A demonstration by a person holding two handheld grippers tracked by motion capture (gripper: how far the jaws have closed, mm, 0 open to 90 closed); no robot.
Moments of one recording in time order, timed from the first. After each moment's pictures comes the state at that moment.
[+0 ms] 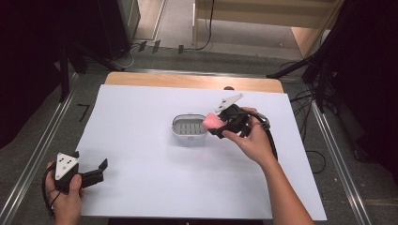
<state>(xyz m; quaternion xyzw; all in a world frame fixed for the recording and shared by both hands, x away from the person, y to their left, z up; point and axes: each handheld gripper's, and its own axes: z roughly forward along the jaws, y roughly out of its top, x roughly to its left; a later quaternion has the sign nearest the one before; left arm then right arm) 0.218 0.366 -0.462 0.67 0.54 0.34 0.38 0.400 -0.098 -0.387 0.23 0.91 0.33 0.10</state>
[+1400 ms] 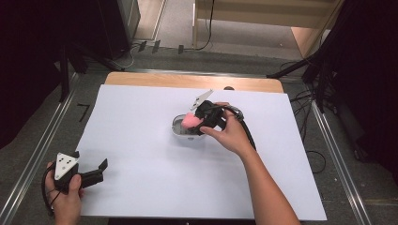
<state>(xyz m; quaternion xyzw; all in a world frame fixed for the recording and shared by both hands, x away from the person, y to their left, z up) 0.218 0.366 -0.462 0.67 0.54 0.34 0.39 0.427 -0.031 -0.401 0.17 0.93 0.31 0.07</state>
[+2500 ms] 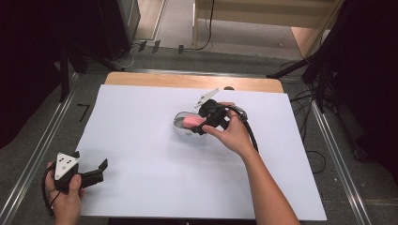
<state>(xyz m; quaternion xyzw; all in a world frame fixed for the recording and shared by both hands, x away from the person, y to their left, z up) 0.218 0.366 -0.462 0.67 0.54 0.34 0.39 0.427 -0.041 -0.400 0.22 0.92 0.33 0.07</state>
